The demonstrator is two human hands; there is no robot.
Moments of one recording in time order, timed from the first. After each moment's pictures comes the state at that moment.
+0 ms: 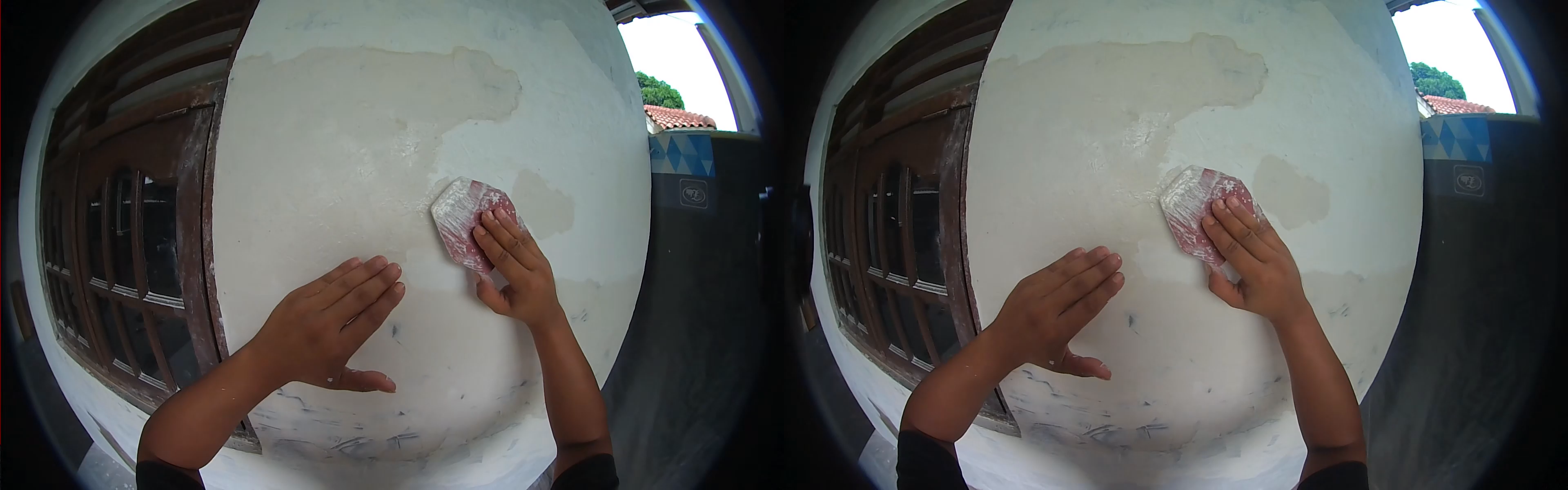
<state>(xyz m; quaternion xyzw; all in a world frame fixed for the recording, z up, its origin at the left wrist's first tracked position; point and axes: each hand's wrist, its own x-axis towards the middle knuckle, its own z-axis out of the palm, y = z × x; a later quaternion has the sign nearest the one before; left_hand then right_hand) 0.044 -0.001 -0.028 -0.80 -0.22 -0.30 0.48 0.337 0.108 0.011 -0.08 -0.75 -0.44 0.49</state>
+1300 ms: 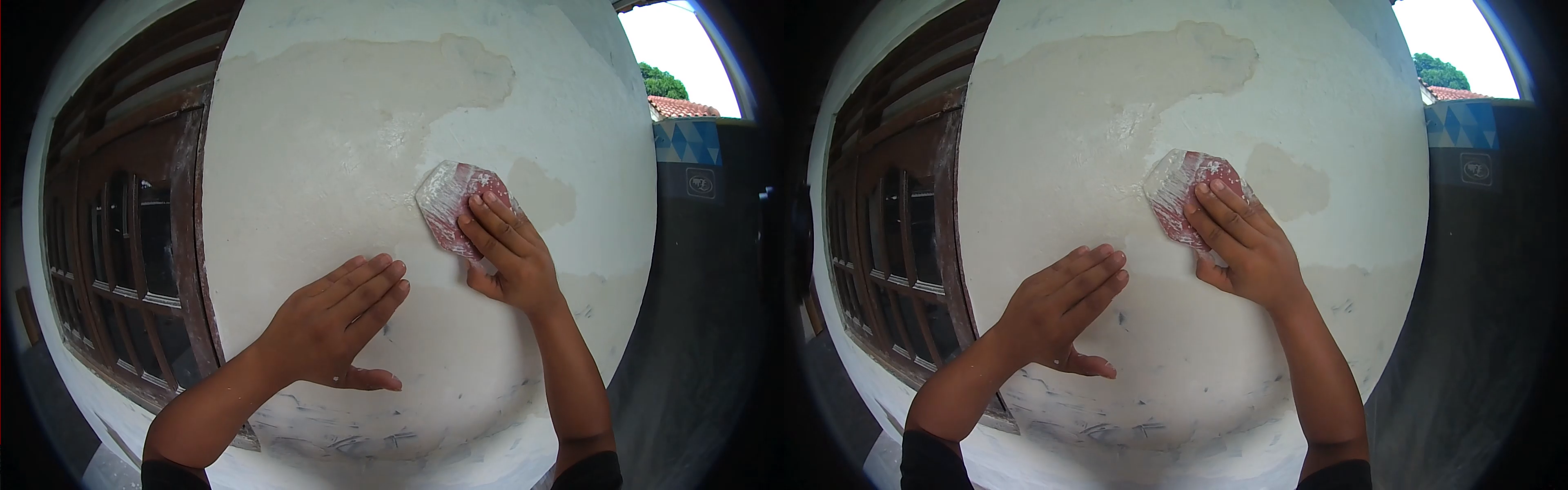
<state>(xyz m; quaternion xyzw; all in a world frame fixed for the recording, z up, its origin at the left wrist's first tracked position) 0.062 0.008 -0.028 -0.80 -0.22 -0.30 0.47 0.337 0.114 0.023 -0.08 -0.72 -0.48 0.48</state>
